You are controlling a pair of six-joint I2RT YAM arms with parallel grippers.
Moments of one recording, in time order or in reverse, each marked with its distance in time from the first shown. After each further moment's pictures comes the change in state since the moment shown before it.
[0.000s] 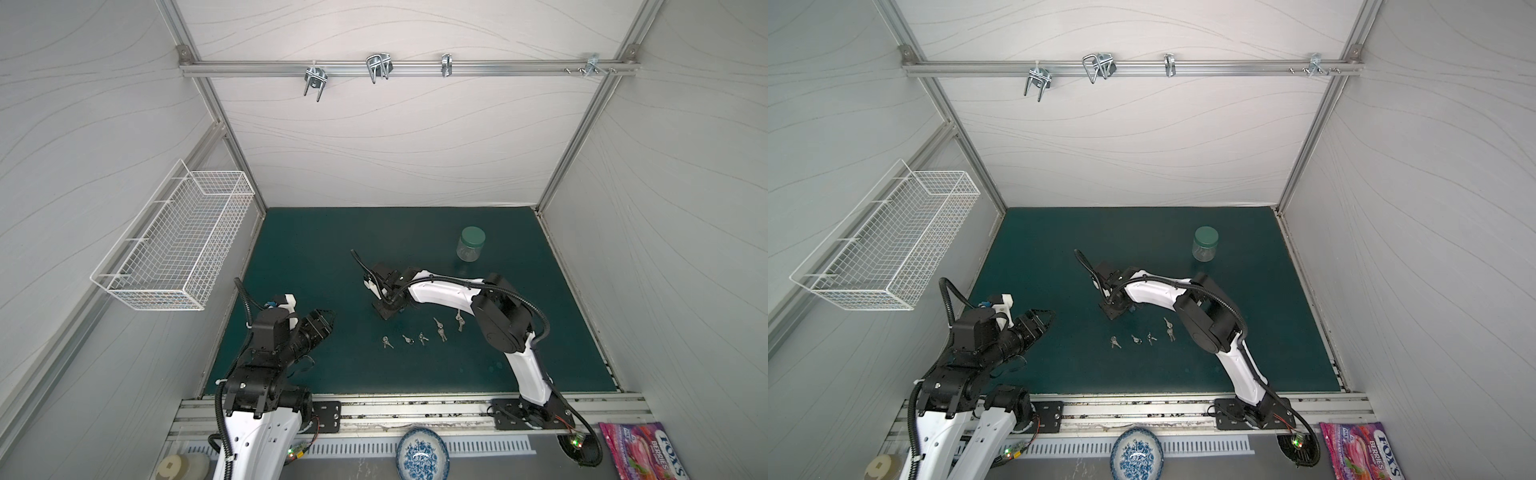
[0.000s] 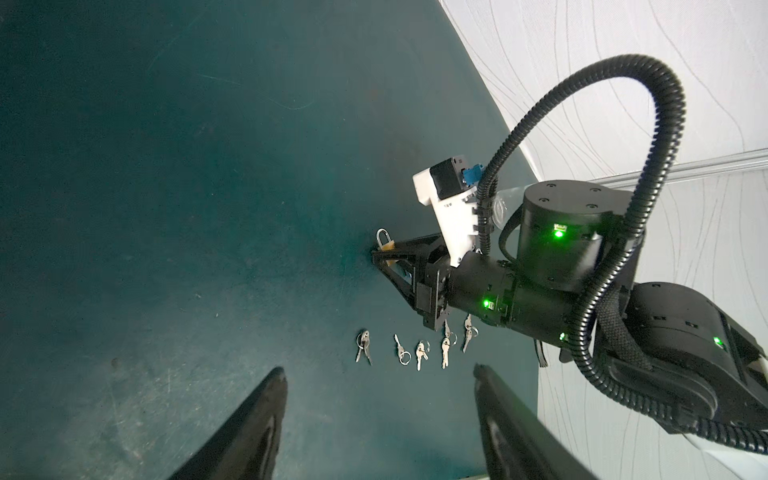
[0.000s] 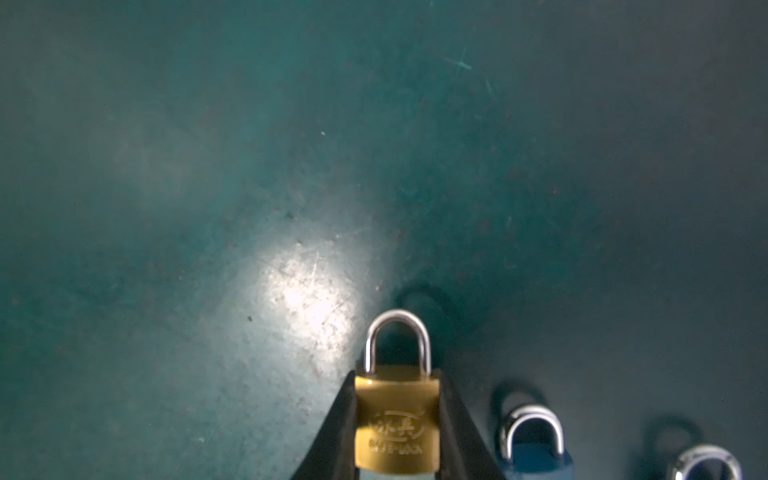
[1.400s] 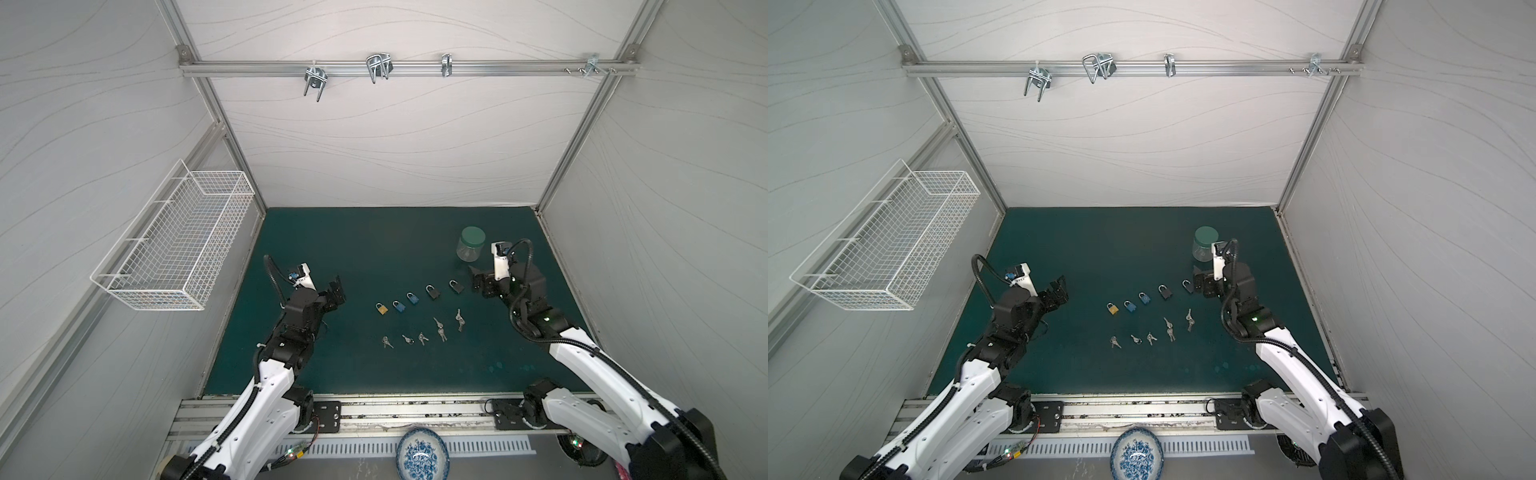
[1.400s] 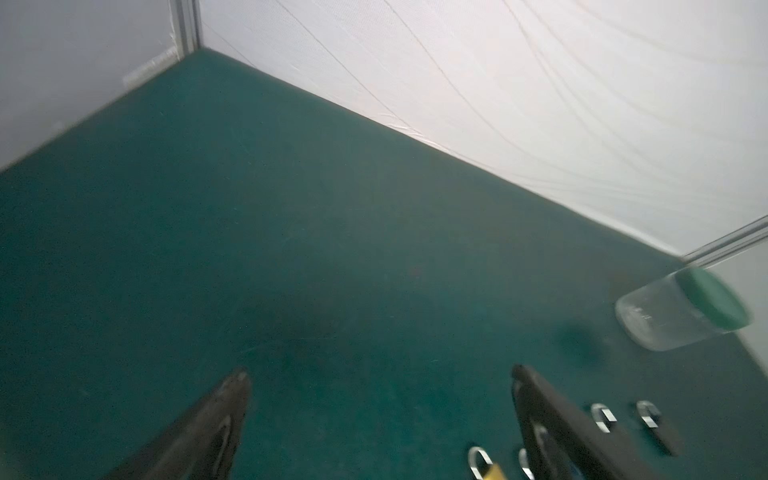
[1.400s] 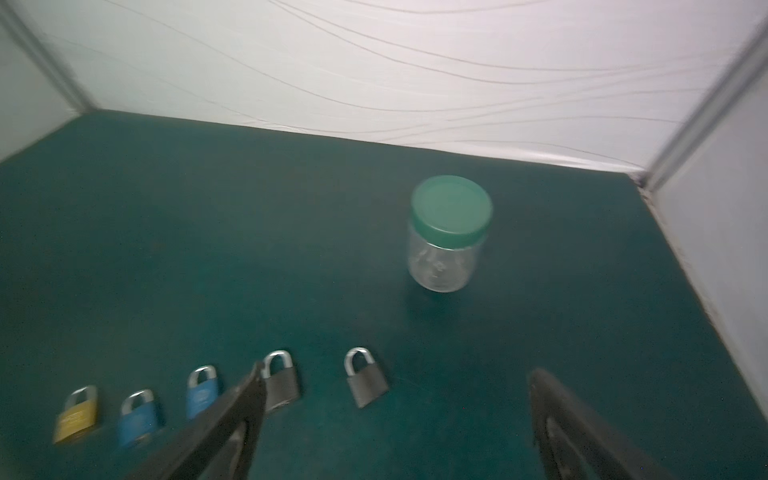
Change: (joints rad) left arm -0.196 0.345 -0.273 0.909 -0.583 0.420; right arm -0.610 -1.209 -0.981 0.574 0.202 -0.138
